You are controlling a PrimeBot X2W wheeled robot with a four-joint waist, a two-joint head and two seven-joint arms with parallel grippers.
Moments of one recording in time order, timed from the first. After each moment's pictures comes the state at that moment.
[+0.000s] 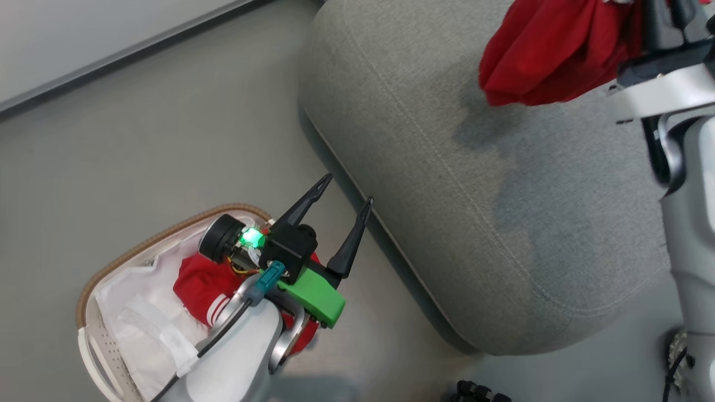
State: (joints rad) left arm -0.46 0.11 -0.60 0.39 -0.20 -0.13 -0.26; right arm -0.77 -0.22 0.00 0.25 0.01 0.13 -0.26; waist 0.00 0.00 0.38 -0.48
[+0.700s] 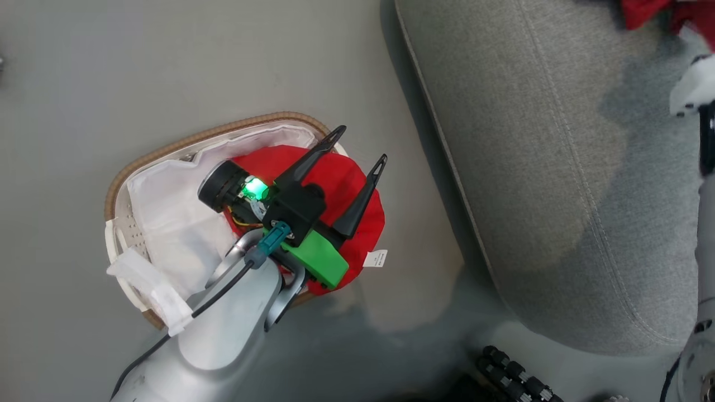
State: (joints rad) left arm -0.63 0.16 -0.71 0.38 -0.25 -0.13 -0.26; right arm -0.93 -0.19 -0.37 0.67 -0.23 0.13 -0.26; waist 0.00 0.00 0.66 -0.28
